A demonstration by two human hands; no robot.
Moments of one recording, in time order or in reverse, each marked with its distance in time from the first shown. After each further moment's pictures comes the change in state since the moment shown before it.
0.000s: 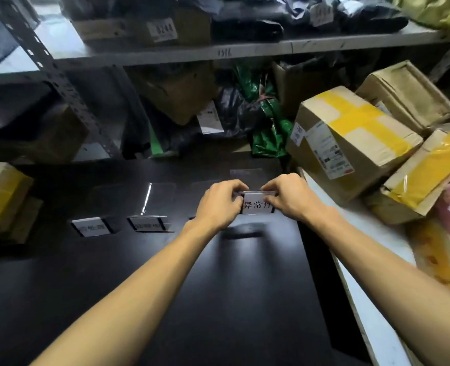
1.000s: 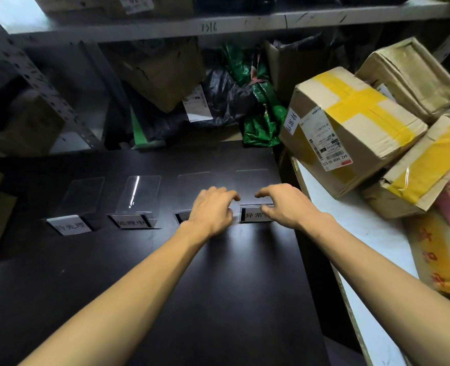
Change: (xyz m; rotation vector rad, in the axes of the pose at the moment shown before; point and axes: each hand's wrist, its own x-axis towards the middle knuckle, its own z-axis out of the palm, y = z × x) left_hand 0.014 -0.023 0.039 0.463 -0.175 0.126; right_hand 0.002 0.029 0.030 -0.065 -0.171 0.008
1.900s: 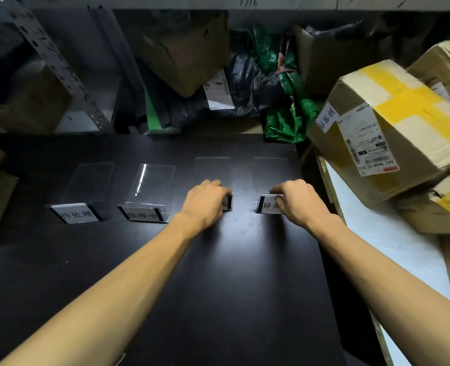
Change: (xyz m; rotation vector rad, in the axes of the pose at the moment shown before) left_hand 0.006 -0.067 0.011 0.052 0.004 -0.043; right_hand 0.034 -0.021 0.021 -0.089 0.093 0.078
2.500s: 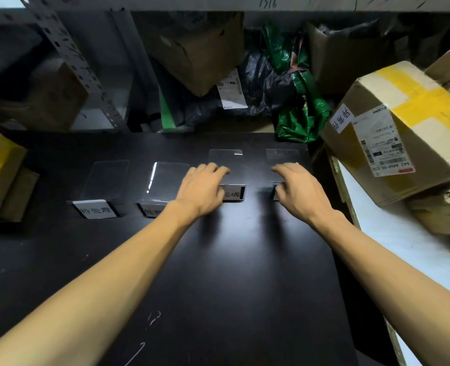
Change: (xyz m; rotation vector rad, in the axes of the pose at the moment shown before) left_hand -0.008 -0.035 -0.029 0.010 0.073 -0.005; right_hand 0.001 -0.029 -0.009 0.087 0.170 -0.126
